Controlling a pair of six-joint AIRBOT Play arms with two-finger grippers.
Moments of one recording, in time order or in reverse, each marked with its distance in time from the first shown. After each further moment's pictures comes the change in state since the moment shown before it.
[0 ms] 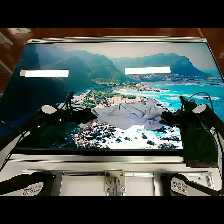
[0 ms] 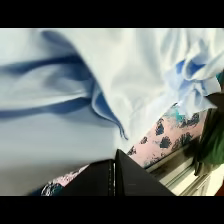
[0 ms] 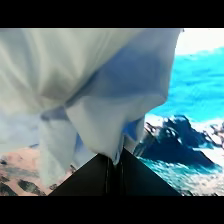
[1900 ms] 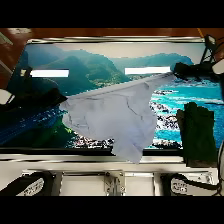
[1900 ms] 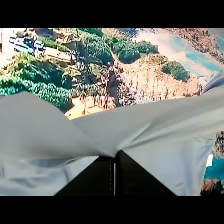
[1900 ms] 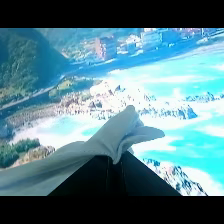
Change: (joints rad) left arm 0.277 0.196 0.210 0.493 -0.136 -0.329; right arm 0.101 -0.110 0.644 -0.154 -0.091 0.152
